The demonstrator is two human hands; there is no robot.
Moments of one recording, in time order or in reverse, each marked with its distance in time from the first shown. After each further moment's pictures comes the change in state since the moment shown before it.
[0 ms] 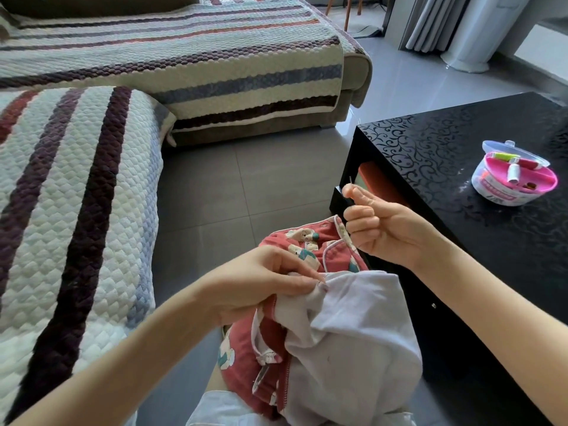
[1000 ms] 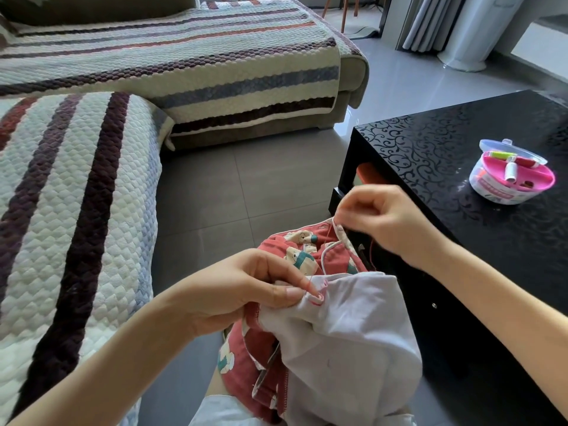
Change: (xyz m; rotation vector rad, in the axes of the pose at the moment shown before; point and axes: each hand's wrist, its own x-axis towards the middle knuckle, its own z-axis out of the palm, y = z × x) left_hand -0.019 0.008 -0.009 -0.156 -0.175 0.029; right_hand -0.011 0.000 0.018 -1.216 0.334 -0.453
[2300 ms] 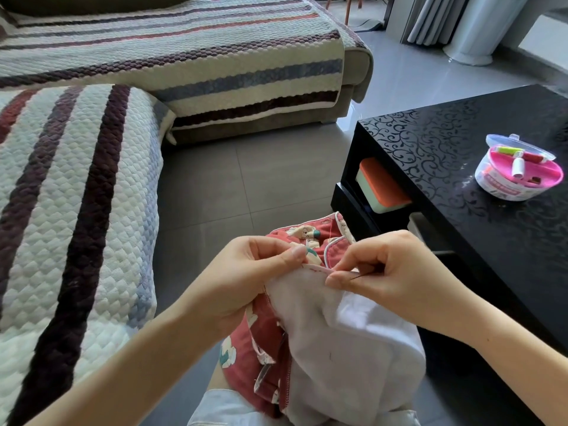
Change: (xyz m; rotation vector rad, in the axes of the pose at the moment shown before) left_hand 0.007 -0.006 0.020 -0.092 0.455 0.138; right_hand -0.056 -0.011 0.021 -0.293 -0.079 -0.199
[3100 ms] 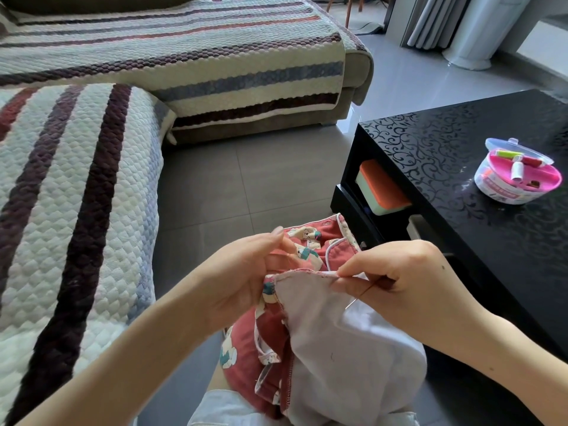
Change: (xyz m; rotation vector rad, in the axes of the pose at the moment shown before) left_hand 0.008 0.005 -0.010 -0.178 -0.052 -0.238; right_hand -0.008 -0.008 0.002 -0.262 0.161 -0.226
